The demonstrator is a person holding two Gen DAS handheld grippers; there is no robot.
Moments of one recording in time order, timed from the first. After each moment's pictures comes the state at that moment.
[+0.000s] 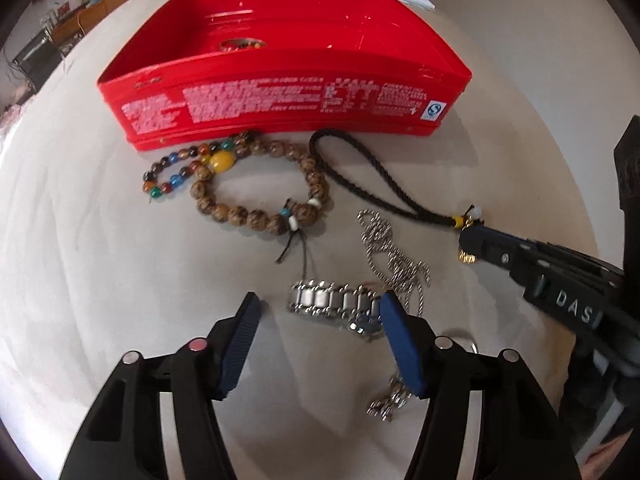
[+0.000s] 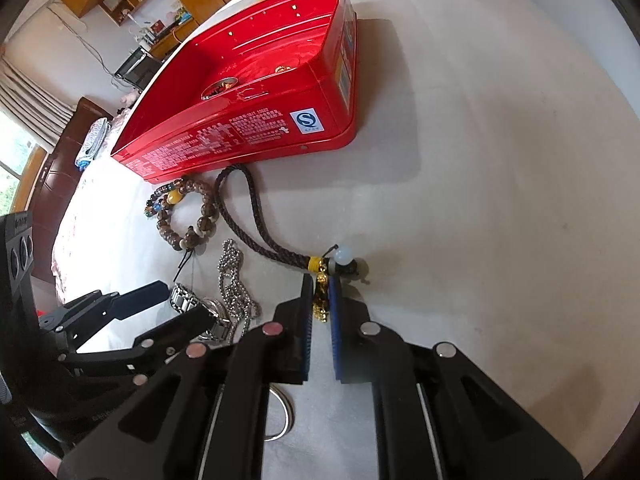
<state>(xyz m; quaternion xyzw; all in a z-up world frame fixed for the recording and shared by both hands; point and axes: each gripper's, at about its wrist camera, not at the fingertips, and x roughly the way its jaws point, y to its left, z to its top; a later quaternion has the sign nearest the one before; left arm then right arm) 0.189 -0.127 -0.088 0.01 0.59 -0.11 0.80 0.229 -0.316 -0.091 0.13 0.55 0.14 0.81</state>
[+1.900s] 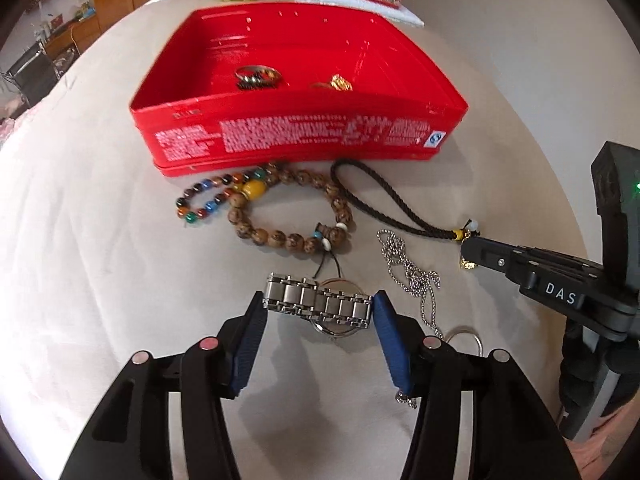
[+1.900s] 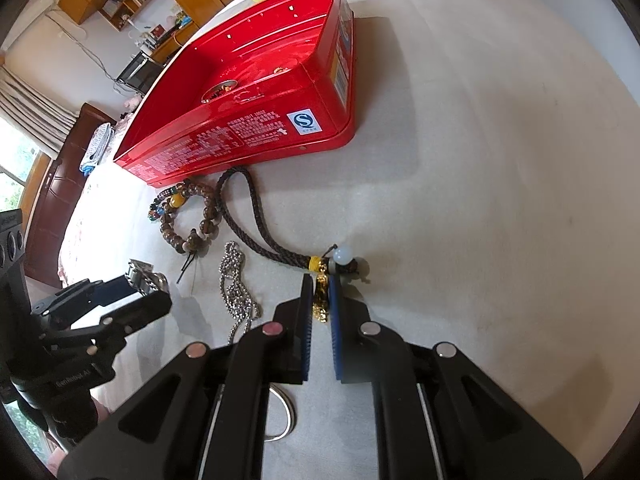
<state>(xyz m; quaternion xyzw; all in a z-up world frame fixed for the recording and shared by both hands) 0.179 -0.126 -0.059 0.02 0.56 -0.13 0.82 0.228 -0.319 -0.089 0.15 0.55 0.15 0.81</state>
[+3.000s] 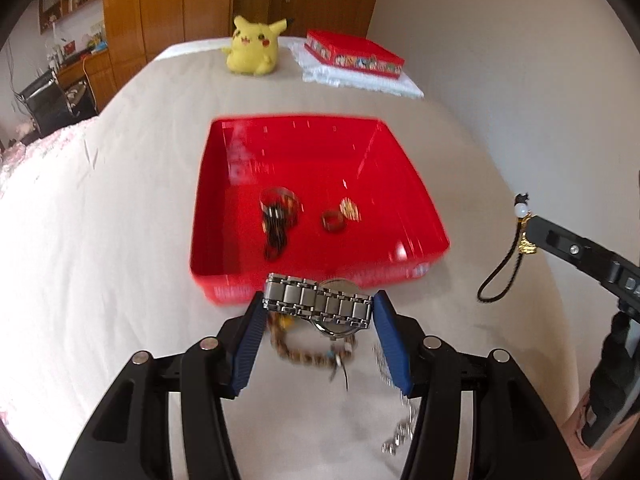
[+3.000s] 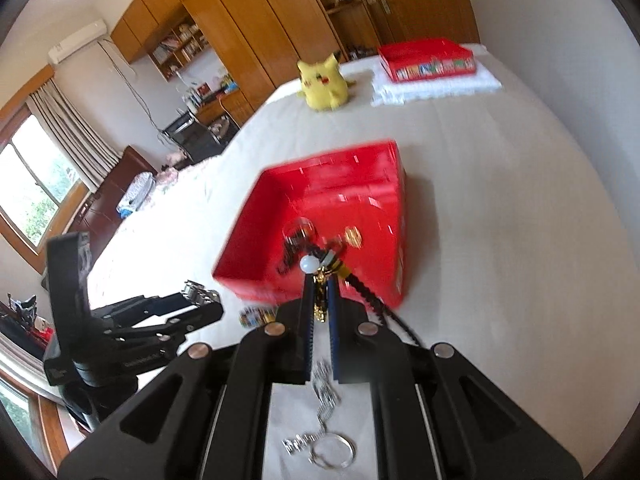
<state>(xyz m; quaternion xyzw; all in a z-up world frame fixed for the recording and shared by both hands) 0.243 -0.087 0.039 0.01 0.49 -0.13 0.86 0.261 -0.324 0.066 0.16 0.41 0.19 0.88</state>
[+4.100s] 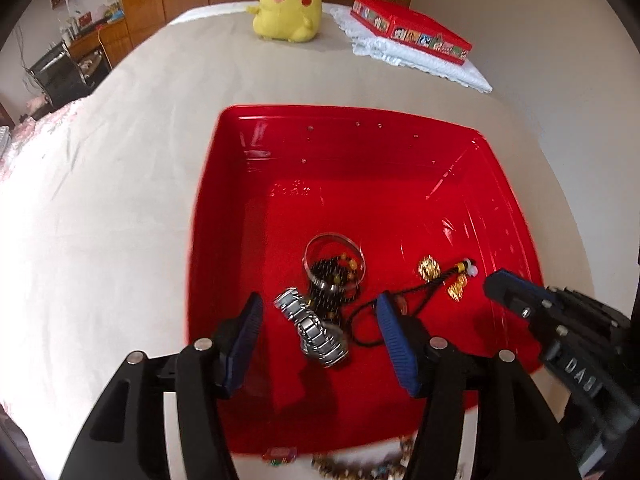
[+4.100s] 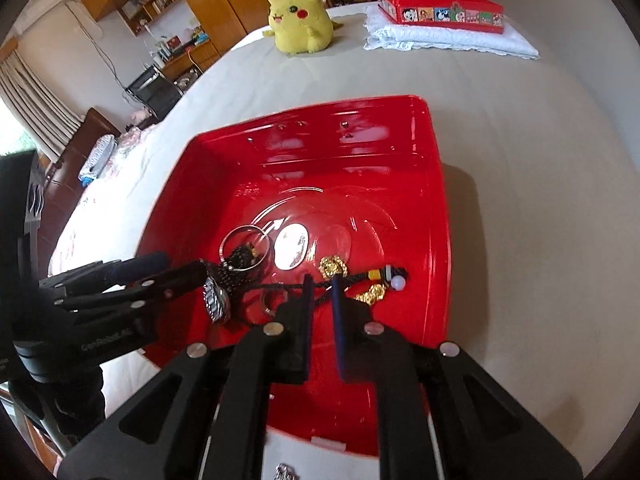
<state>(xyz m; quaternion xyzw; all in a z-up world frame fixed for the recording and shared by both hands) 0.368 -0.074 -0.029 0.01 0.54 -0.08 0.84 0.382 -0.274 -0.034 0.11 0.50 0.16 0.85</state>
